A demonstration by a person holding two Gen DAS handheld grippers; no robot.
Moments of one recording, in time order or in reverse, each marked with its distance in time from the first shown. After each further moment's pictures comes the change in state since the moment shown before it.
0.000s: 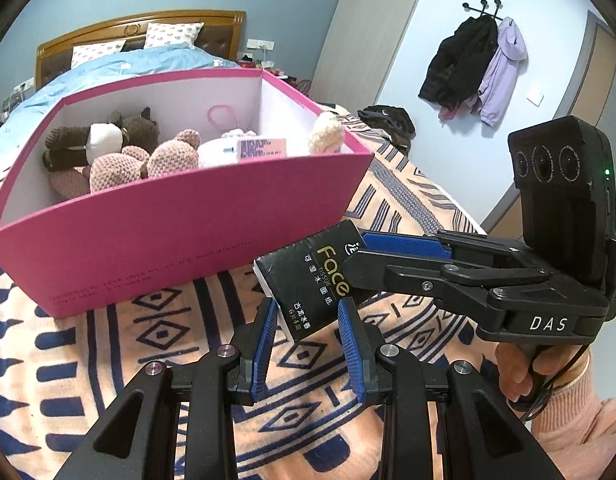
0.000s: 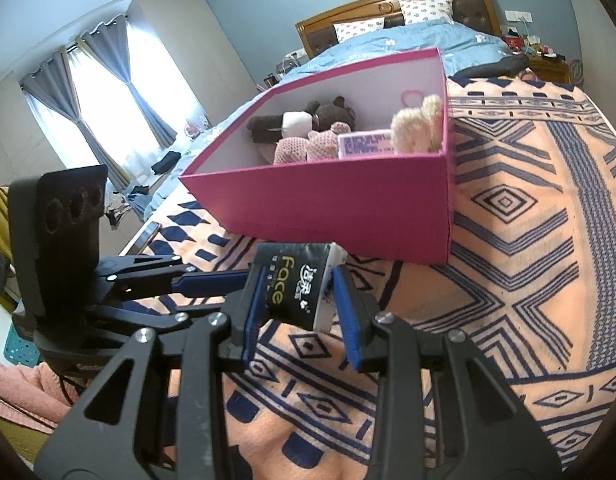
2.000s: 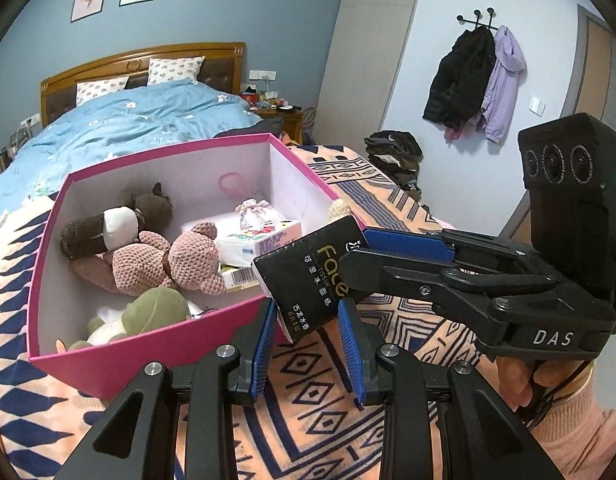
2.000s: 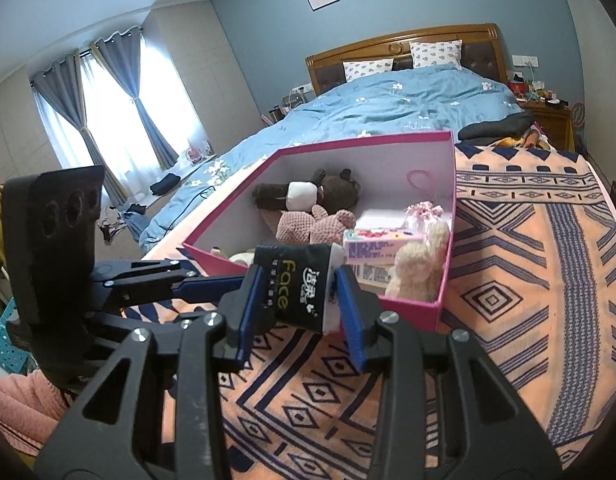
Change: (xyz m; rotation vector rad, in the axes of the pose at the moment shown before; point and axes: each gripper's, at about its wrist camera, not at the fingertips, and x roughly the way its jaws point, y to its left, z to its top) left arm -0.018 0.001 0.060 0.053 -0.088 0.058; right arm -0.010 0.009 0.062 -0.080 -0.121 -0.025
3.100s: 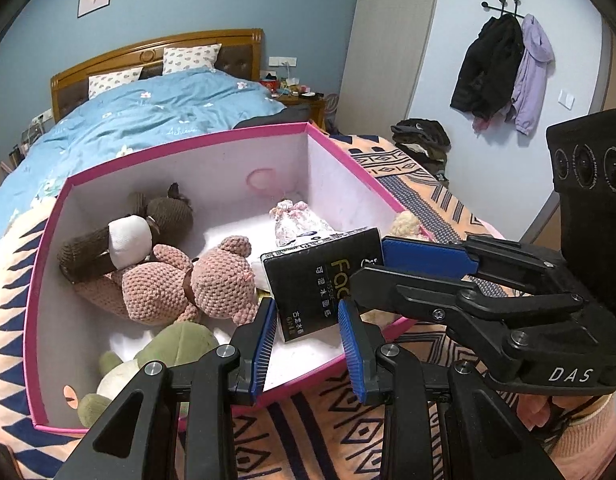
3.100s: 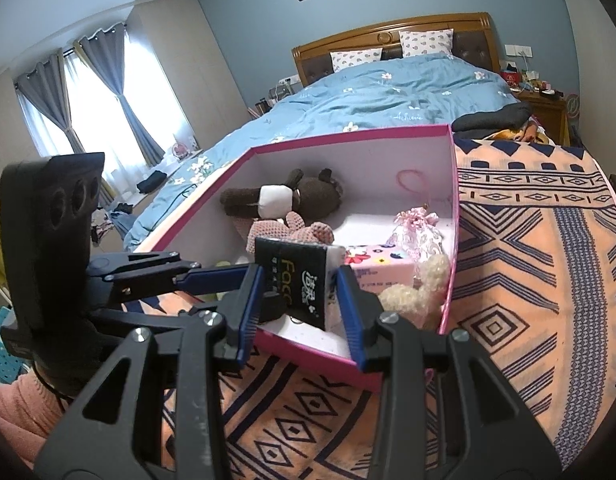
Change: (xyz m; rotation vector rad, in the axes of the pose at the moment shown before) left arm 0.046 0.028 0.024 -0.001 0.050 0.088; right arm 0.045 -0.023 0.017 0.027 0.041 -0.038
